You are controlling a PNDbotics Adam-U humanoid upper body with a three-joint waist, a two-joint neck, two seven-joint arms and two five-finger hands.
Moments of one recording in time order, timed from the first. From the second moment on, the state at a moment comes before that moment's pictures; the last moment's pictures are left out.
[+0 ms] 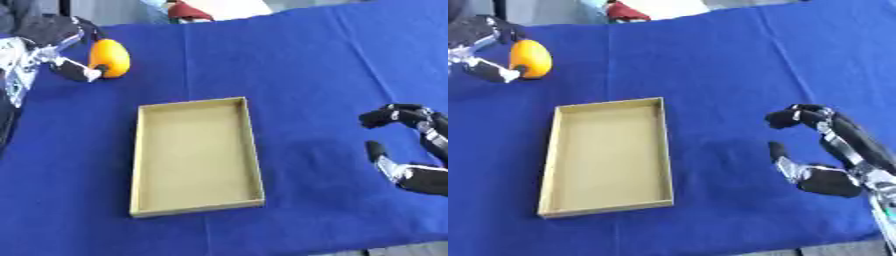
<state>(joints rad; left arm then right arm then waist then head) -0.98 0.63 -0.06 -0.75 -1.16 -0.40 -0.09 -0.29 -0.41 0.09 -1.78 0.48 -0.38 0.32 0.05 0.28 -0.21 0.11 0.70</state>
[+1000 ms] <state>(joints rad) -0.96 0.63 -0.06 -0.81 -1.10 -0.47 -0.01 -0.29 -0.41 0.09 -1.78 0.48 -0.38 0.32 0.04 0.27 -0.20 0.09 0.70</state>
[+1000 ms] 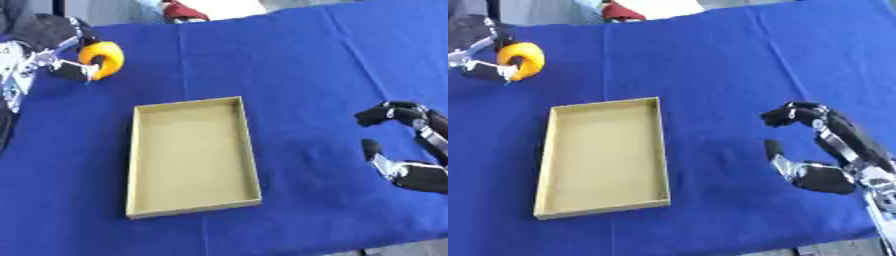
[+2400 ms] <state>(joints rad) -0.87 0.80 -0.39 -1.63 -0.67 -0.66 -0.25 -0.29 -0.41 0.09 -1.78 0.49 -0.38 0.32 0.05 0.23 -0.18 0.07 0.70</state>
